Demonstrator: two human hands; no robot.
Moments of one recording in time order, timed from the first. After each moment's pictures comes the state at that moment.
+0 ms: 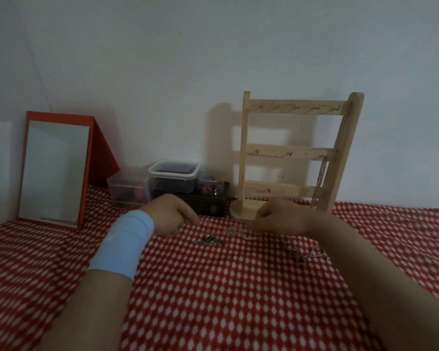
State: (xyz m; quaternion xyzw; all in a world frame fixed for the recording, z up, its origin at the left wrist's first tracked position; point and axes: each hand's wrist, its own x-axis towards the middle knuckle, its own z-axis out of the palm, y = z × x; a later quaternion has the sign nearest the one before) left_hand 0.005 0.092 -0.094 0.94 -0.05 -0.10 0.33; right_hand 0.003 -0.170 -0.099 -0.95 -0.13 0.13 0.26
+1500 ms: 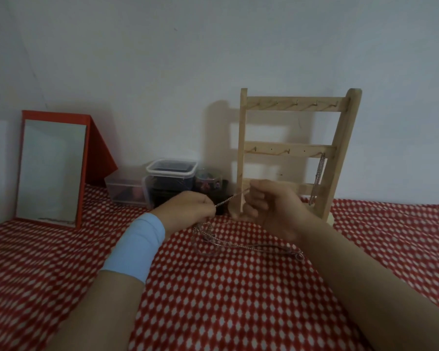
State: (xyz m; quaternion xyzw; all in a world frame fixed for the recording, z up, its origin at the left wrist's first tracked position) left_hand 0.006 0.053 -0.094 0.92 -0.09 -0.10 0.37; right_hand -0.006 -0.150 -0.108 -0.57 -0.16 0.13 0.79
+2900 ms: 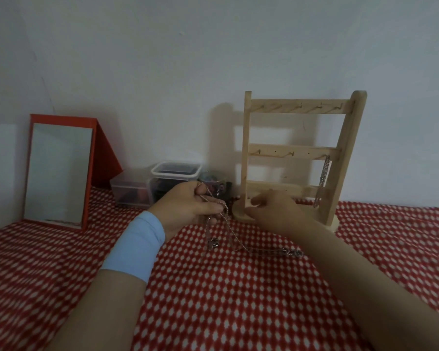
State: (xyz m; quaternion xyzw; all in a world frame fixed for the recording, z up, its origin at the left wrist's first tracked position) left_hand 0.004 0.066 -0.096 0.72 -0.11 -0.11 0.67; right_hand 0.004 -0.142 -0.113 -0.95 -0.03 -0.04 0.32
